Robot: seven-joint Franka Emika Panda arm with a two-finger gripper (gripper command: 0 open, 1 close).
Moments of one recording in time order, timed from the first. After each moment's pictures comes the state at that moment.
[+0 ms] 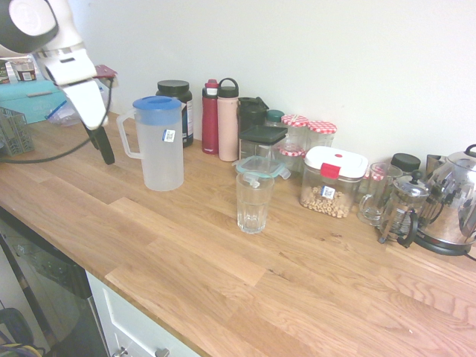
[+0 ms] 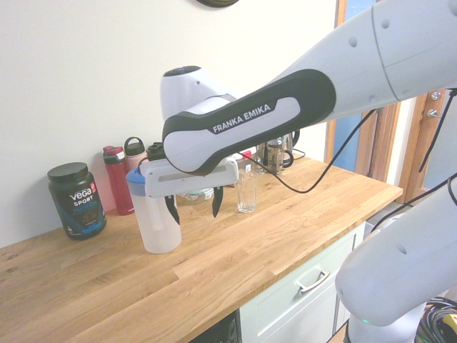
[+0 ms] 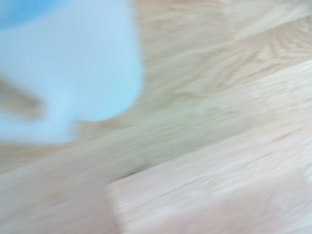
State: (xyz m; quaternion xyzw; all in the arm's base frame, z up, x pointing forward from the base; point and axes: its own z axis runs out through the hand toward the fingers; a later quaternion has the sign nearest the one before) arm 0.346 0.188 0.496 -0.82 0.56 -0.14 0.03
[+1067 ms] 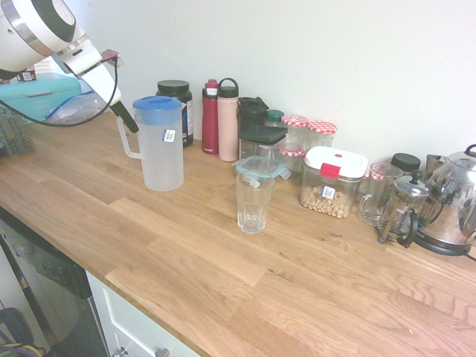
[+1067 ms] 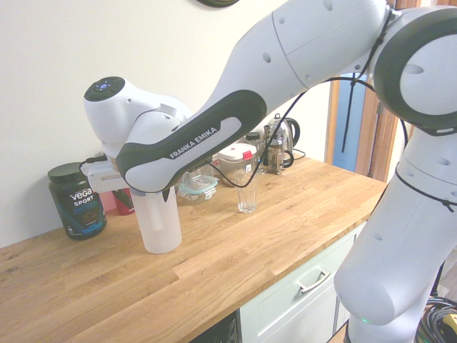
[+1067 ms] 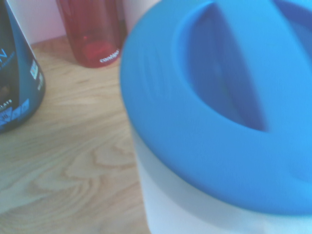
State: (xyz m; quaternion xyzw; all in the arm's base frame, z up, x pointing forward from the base) arm 0.449 0.263 0.484 -0.79 0.55 -0.27 0.04
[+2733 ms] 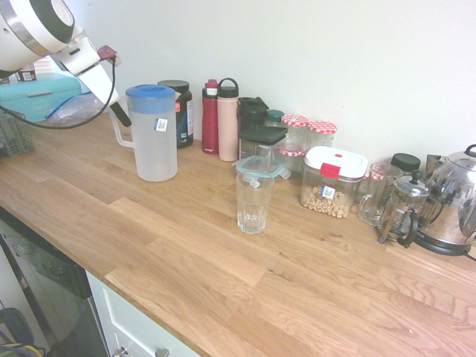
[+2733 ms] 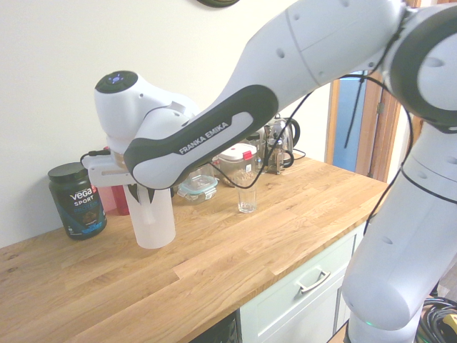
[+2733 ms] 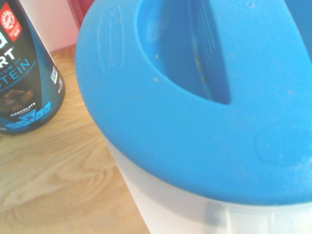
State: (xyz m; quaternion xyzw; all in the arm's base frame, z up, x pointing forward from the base) arm 0.411 0.252 0.517 -0.79 0.55 -0.26 0.07
